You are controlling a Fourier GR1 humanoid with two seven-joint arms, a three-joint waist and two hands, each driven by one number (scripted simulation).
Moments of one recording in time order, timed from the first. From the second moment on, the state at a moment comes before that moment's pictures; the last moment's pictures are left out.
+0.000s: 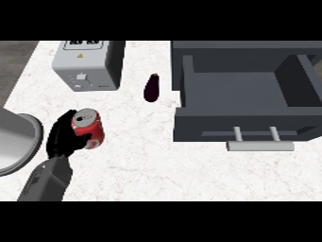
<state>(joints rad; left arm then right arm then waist) -0.37 0.12 0.31 -0.72 0.31 -0.26 -0.42 0.43 -0.01 -0.76 -2.25 -0.56 0.54 0.25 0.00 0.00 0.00</state>
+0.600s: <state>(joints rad) -0.33 0.01 0.14 -1.12 0.32 -0.05 -0.23 0.46 0.00 -0.73 -2.29 -0.57 0.50 0.25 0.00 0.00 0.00</state>
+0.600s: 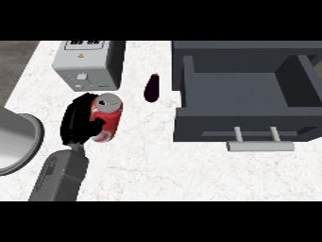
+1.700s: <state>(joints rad) -0.68 0.00 -0.05 -1.38 0.22 0.37 0.19 0.45 -0.01 -0.72 -2.30 -0.57 0.48 0.28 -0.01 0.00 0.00</state>
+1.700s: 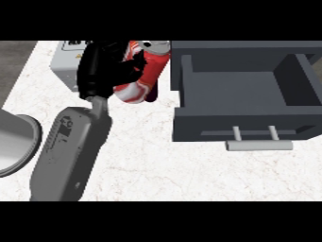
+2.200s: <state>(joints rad) -0.93 0.00 -0.10 -1.18 0.26 0.48 0.19 0.43 -0.01 -0.70 -2.28 -0.55 0.48 0.27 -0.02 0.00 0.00</state>
